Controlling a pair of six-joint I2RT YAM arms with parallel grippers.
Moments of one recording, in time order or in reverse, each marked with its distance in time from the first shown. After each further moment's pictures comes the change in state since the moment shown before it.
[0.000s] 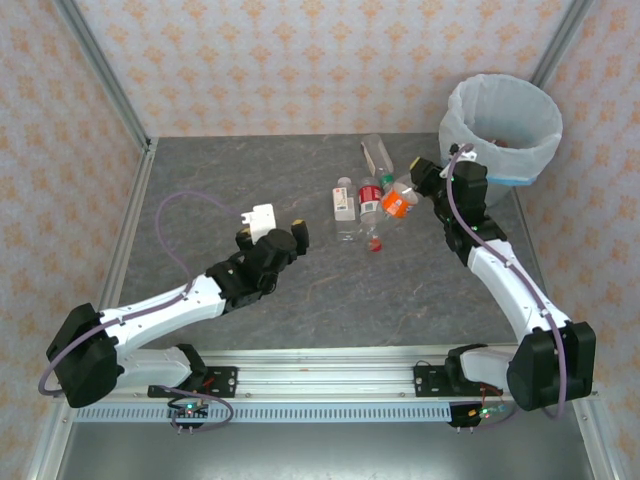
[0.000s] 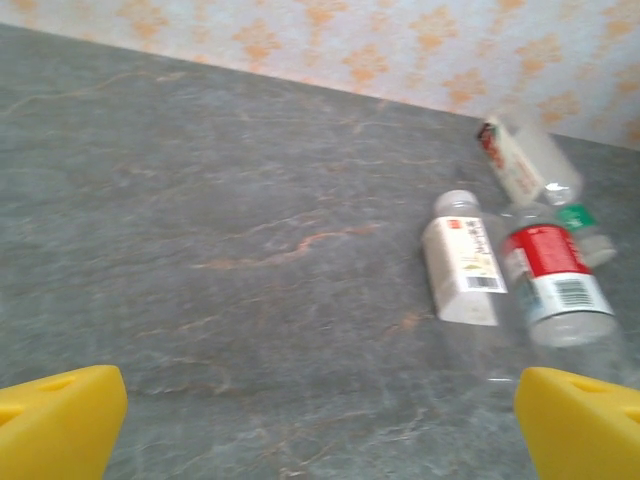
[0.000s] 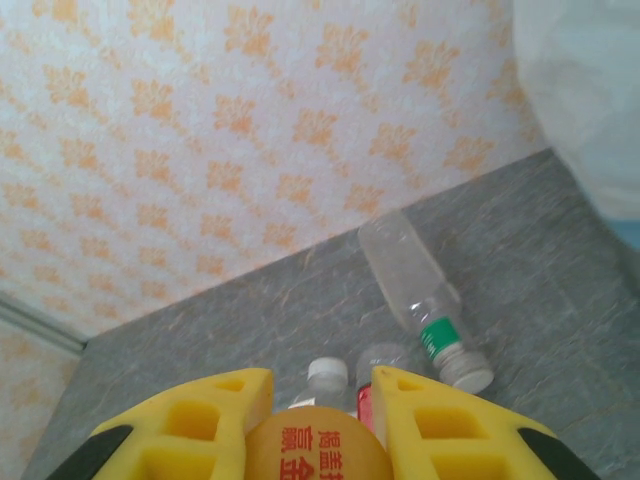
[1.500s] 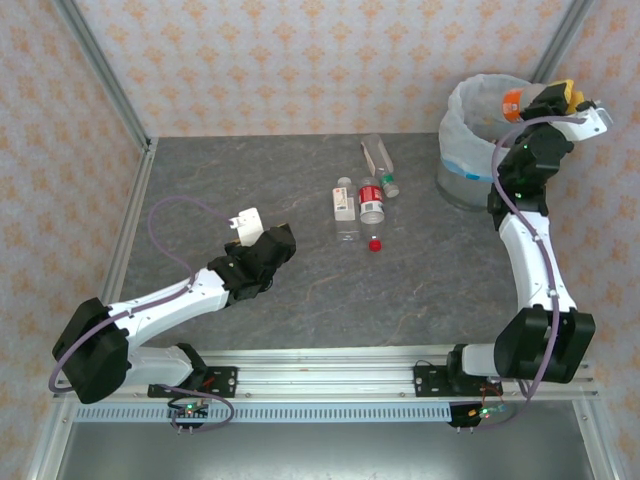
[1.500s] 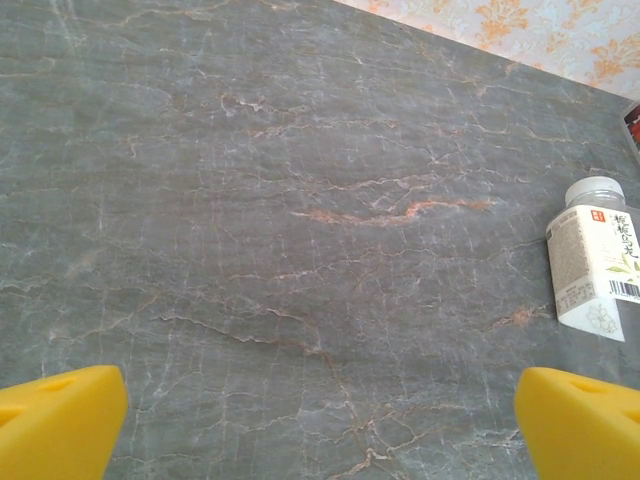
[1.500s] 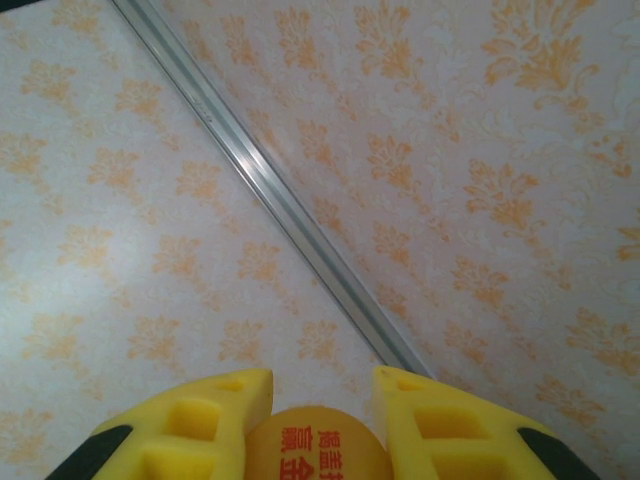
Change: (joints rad) left arm 0.071 0.047 0.000 -0.148 0.005 -0.188; right arm -0.314 0.133 0.283 0.506 0.540 -0.115
